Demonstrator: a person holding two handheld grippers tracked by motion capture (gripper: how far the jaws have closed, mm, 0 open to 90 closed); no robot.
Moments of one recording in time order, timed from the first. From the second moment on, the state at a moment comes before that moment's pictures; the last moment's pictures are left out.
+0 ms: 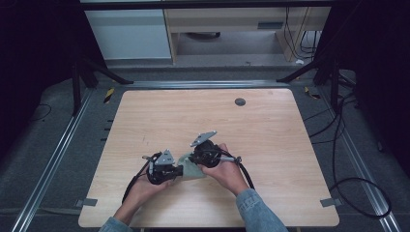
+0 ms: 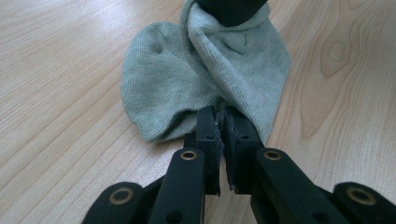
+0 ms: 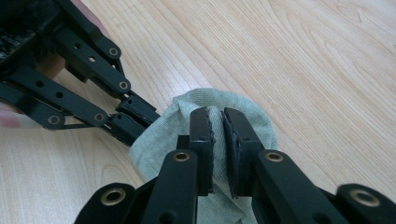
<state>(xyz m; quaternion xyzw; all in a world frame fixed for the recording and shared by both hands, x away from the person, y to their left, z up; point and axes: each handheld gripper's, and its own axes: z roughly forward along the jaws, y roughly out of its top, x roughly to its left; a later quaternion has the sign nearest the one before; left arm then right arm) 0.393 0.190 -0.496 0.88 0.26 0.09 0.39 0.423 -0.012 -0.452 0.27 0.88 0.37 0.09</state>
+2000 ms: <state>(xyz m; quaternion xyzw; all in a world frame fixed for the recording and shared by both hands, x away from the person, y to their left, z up) 0.400 0.192 -0.497 0.88 0.27 0.09 0.39 0.449 -0.004 -0.476 0.32 0.87 0.36 0.09</state>
